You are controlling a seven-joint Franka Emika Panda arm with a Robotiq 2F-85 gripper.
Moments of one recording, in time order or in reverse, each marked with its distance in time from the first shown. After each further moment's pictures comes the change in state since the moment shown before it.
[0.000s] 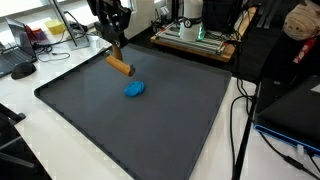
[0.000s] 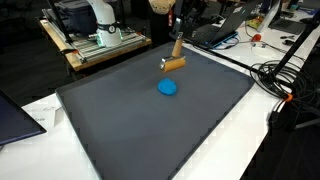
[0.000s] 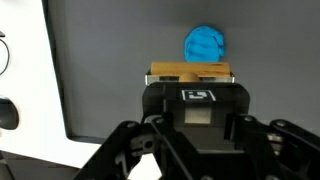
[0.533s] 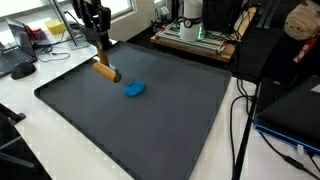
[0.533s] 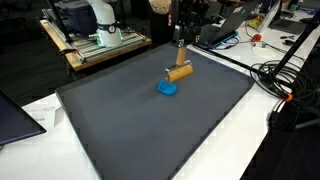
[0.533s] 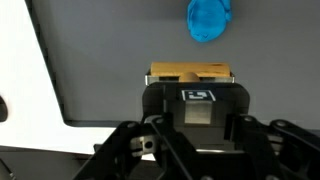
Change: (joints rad) arm -0.055 0.000 -0.042 -0.023 0.089 0.179 -0.063
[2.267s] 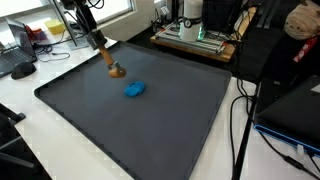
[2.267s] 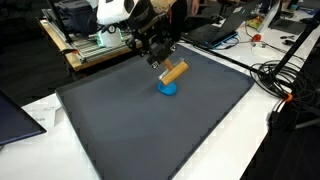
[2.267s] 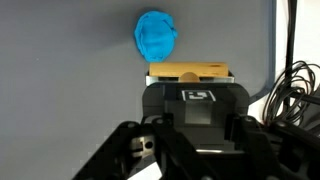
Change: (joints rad) arm -0.318 0.049 -0.046 -0.066 0.751 -0.075 -0.503
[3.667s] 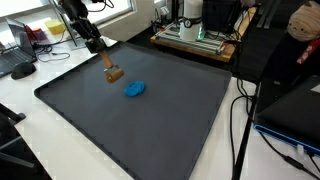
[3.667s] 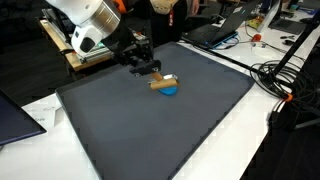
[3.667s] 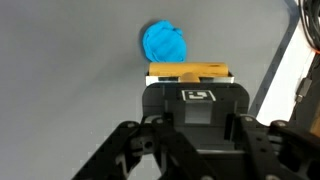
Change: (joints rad) arm -0.022 0.083 -0.094 0.004 0.103 -0.048 0.481
